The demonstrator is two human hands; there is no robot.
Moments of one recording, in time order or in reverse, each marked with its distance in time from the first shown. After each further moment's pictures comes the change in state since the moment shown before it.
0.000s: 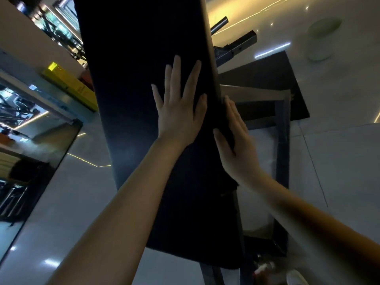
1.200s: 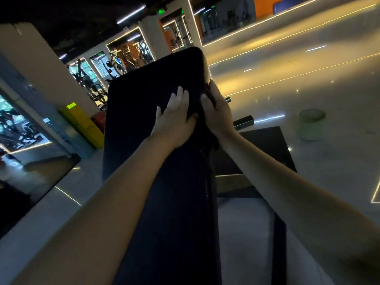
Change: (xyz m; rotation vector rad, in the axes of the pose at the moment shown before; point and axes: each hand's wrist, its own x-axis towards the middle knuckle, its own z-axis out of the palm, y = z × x) left_hand 0.174 -0.010 -0.072 -0.040 -0.192 -0.139; right_hand 0.284 -0.044 -0.002 0.068 -0.032 -0.119
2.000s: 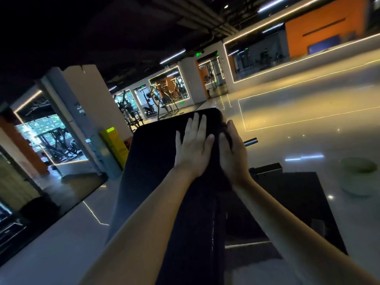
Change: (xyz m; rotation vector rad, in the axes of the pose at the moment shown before) left_hand 0.083 0.001 -0.003 -0.026 0.239 -0.048; right_hand 0.065 0.011 0.005 0.114 0.017 -0.041
